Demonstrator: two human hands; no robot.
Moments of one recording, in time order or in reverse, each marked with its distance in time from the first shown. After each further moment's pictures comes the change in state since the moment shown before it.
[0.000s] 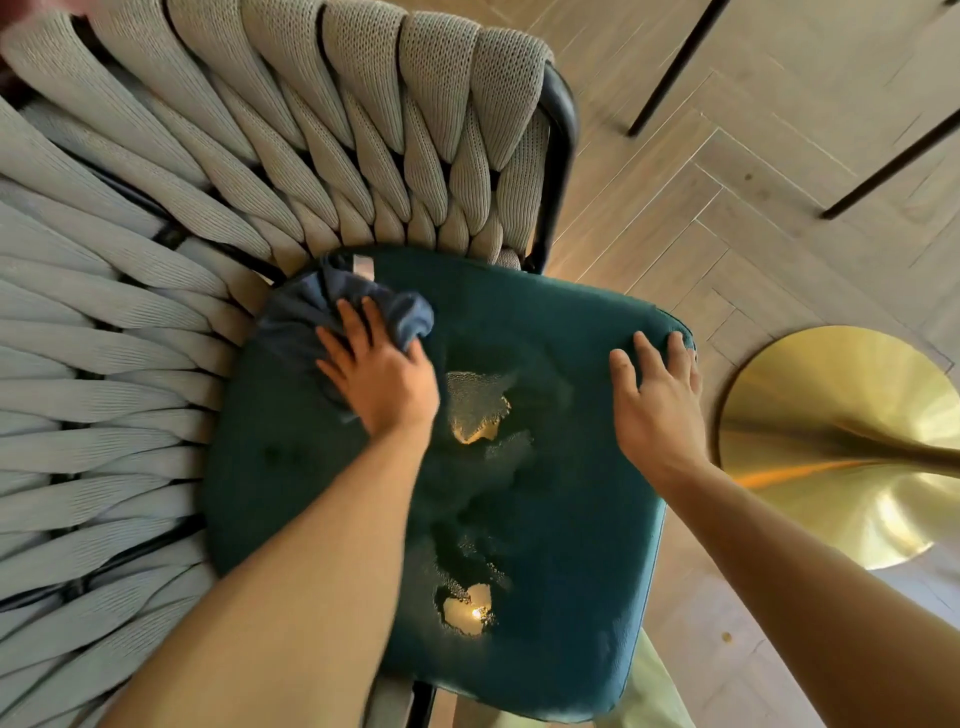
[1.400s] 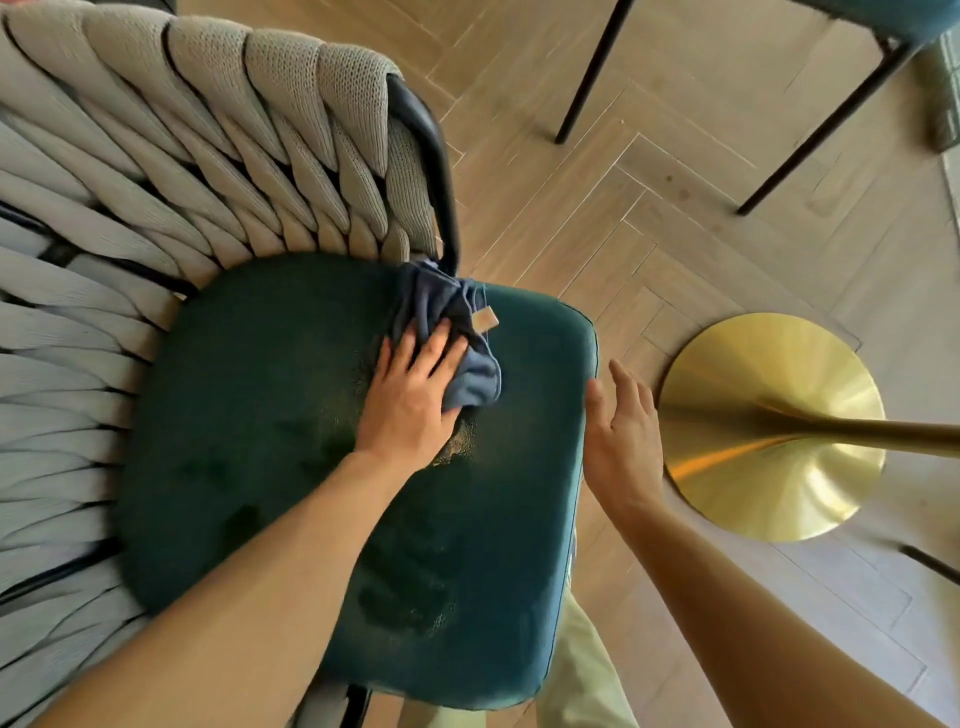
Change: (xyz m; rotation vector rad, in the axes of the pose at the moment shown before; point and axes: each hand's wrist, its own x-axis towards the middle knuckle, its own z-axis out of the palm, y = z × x) left_hand -0.058 0.048 0.020 0.250 -0.109 0.872; right_hand -0.018 0.067 -0.018 0.247 0.144 0.007
